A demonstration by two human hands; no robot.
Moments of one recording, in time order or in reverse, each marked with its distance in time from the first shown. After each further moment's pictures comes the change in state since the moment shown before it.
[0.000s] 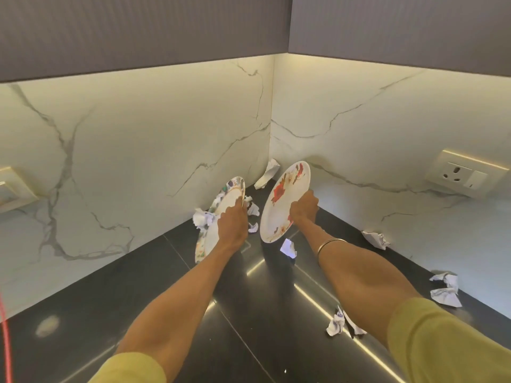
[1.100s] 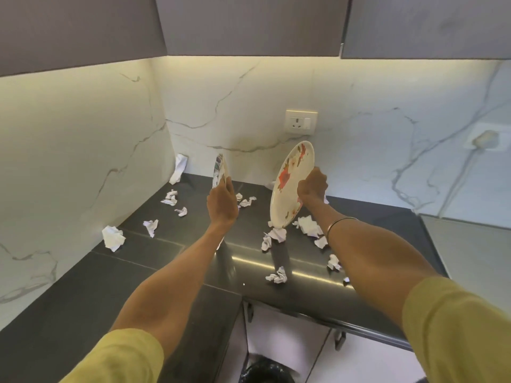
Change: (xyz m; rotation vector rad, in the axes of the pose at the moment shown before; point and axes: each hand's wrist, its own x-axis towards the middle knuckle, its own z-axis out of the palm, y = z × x) left_hand -0.161 0.116 -0.055 -0.404 0.001 0.305; right_hand -0.189 0.064 -0.249 -0.180 0.503 0.116
